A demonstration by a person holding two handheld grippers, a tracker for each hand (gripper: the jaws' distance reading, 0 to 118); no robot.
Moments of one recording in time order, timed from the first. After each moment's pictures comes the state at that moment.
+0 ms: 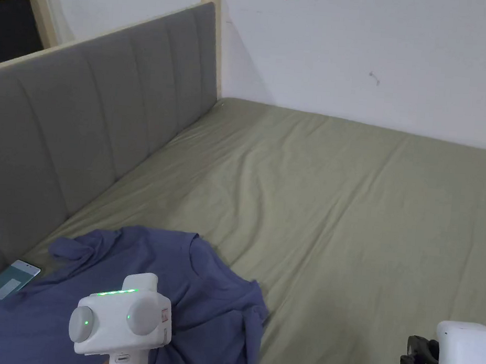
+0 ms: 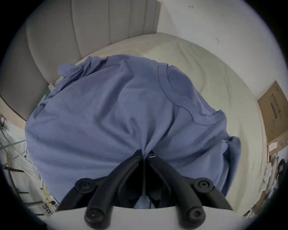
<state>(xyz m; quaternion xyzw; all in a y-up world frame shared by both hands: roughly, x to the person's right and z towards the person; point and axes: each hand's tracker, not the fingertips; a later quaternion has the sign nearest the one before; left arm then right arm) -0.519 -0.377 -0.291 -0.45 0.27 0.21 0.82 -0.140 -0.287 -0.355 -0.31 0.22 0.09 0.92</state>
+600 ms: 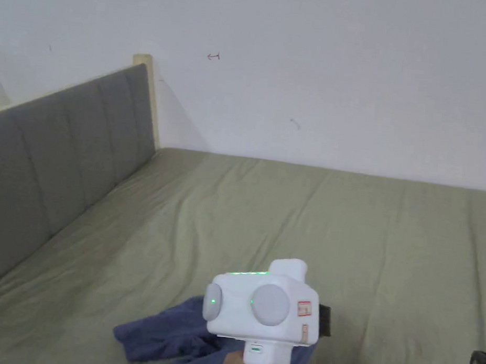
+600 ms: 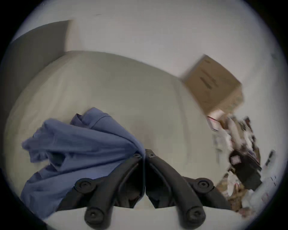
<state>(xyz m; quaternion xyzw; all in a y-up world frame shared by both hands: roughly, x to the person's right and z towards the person) -0.243 -0.239 -0.408 -0.39 -0.12 0.19 0.89 0.015 -0.228 -0.348 -0.25 0.07 0.00 0.97</state>
